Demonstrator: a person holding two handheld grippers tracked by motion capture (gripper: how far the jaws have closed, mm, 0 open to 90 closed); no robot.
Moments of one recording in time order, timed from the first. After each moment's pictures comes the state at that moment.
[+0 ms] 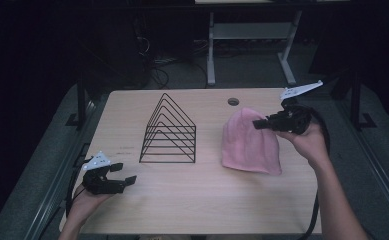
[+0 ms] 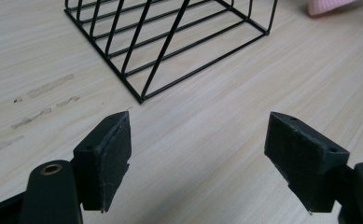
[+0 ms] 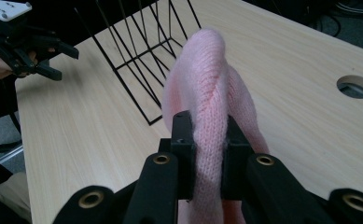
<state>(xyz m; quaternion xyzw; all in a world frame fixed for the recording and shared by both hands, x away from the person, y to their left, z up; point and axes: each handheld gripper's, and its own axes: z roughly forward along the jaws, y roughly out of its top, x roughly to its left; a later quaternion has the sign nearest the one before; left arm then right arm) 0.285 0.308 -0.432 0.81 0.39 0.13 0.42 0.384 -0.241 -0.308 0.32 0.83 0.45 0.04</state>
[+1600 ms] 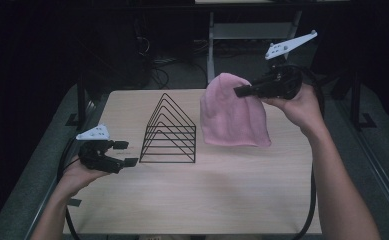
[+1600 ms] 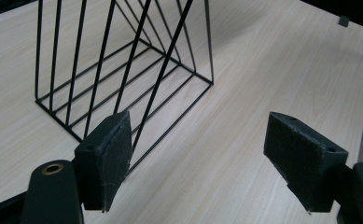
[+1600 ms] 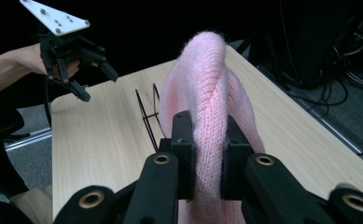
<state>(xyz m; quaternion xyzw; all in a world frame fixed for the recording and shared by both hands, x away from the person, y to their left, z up) 0.318 0.292 -0.344 0.85 0.29 0.08 0.44 0.389 -0.185 -0.195 0.22 0.85 0.48 0.07</state>
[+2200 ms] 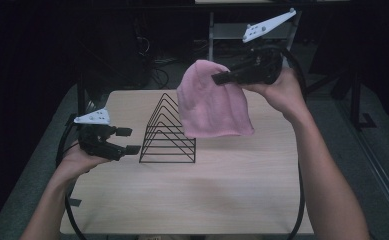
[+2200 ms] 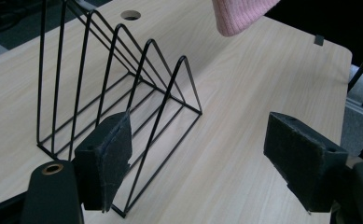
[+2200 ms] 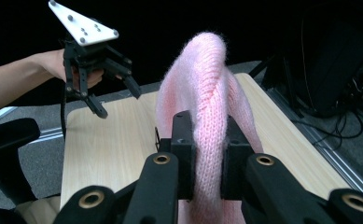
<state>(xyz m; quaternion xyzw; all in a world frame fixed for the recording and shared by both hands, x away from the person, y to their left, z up) 0.332 0.279 -0.304 0.85 0.26 0.08 0.45 0.396 -0.138 -0.159 0.16 0.85 0.50 0.07</state>
